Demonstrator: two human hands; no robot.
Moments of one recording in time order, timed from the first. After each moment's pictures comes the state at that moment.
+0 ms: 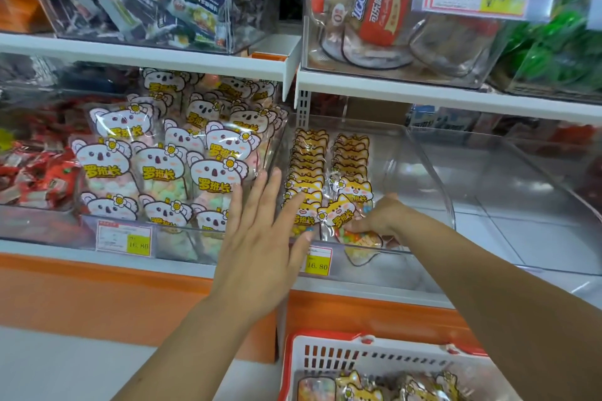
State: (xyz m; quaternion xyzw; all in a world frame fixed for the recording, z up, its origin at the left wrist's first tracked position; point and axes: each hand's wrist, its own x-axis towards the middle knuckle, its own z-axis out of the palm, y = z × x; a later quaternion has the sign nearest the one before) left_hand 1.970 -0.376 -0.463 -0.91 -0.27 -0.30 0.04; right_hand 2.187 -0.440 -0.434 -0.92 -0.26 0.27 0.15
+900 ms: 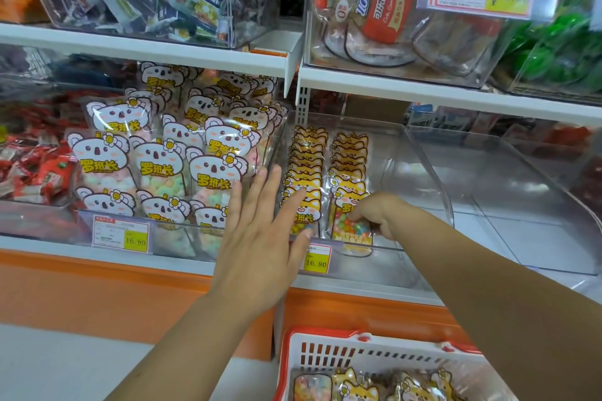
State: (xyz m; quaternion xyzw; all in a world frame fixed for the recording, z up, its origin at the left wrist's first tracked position) left_hand 1.972 -0.376 -0.464 -0.91 -0.28 -0.31 0.04; right_hand 2.194 -0.423 -0.447 -0.87 -0.19 0.30 0.33
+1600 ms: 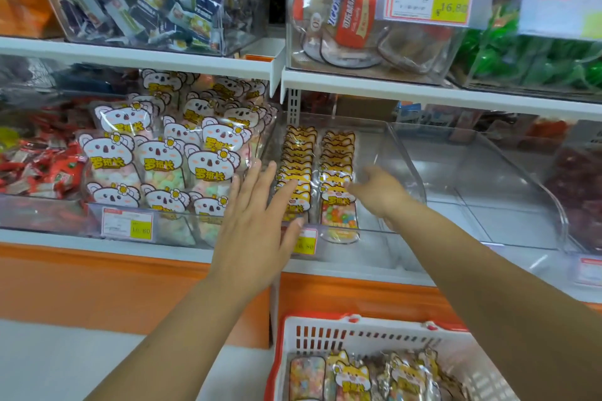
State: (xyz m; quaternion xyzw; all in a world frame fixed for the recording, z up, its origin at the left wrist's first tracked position) left_hand 1.965 -0.390 -0.456 -0.91 -0.25 -0.33 0.00; right_hand 2.159 -0.471 -0.402 -0.87 -0.29 0.17 0.35
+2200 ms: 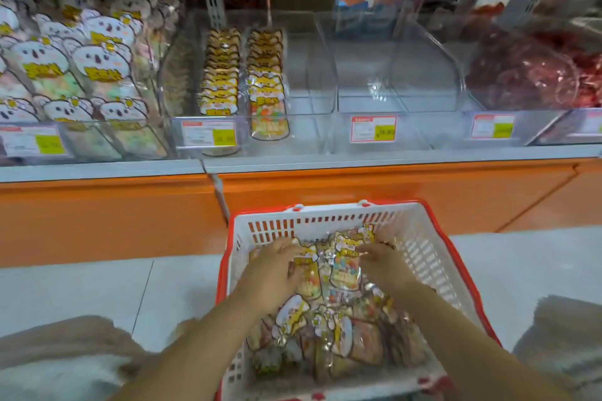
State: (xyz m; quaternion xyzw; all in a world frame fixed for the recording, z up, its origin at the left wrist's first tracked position) left_hand 1.959 -0.546 -0.609 -0.93 -0.21 0.05 -0.29; right_hand 2.112 -0.712 -0.604 -0.86 -0.12 0.37 0.34
